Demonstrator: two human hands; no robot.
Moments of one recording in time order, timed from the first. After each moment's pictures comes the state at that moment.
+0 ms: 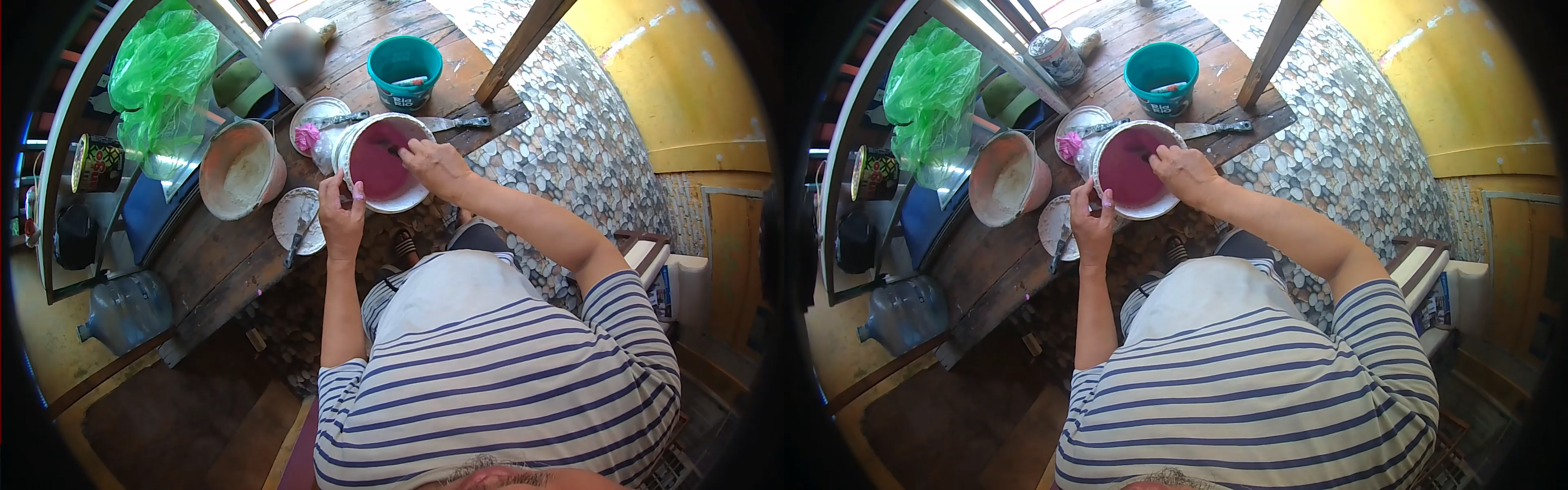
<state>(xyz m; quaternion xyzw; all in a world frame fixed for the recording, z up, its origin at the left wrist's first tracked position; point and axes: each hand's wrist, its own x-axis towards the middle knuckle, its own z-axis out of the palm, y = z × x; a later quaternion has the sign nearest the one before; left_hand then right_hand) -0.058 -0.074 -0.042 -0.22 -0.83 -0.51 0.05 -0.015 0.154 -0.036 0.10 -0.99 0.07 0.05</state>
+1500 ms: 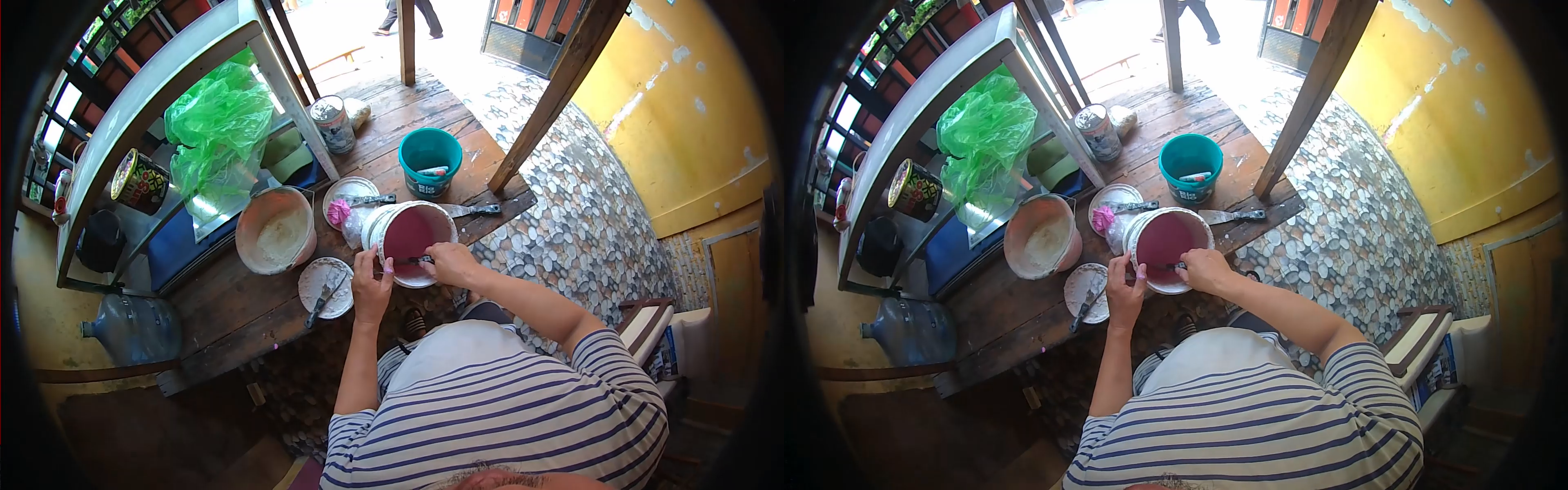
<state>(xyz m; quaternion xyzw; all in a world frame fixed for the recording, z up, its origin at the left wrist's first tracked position) -0.056 -0.074 -0.031 -0.24 -0.83 -0.49 0.07 -0.006 0.135 -0.020 -0.02 -0.96 0.25 -0.11</state>
